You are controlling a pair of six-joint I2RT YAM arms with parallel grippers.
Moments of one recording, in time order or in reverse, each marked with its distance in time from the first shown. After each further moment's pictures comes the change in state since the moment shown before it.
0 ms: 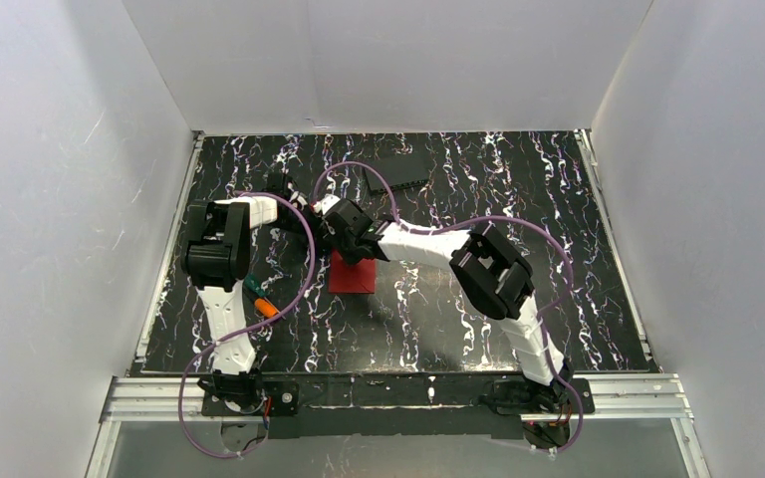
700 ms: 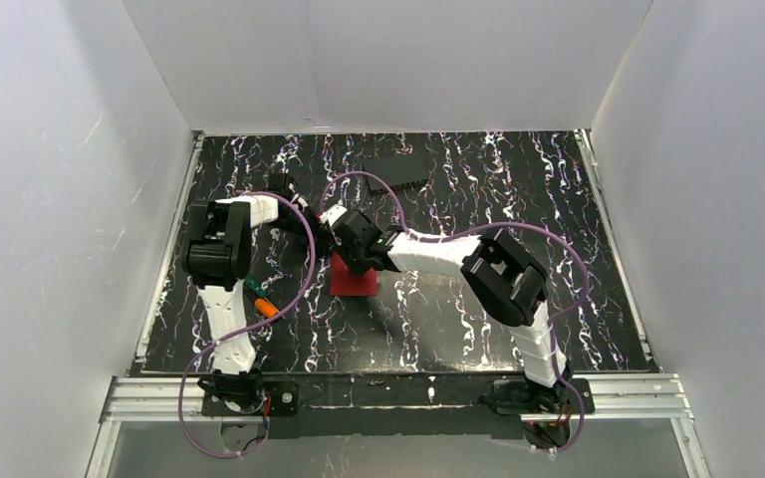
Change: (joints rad) left arm 0.000 0.008 0.016 -0.051 0.006 0.000; right arm 0.019 -0.111 -0.182 0.069 -0.031 0.004
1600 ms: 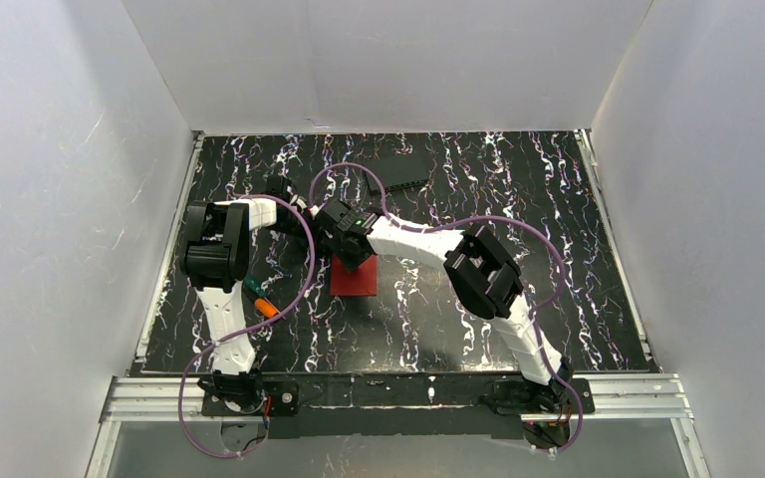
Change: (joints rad) left arm 0.004 -0.017 -0.053 0.074 0.025 -0.019; right arm 0.000 0.193 0.371 -0.379 0.026 0.076
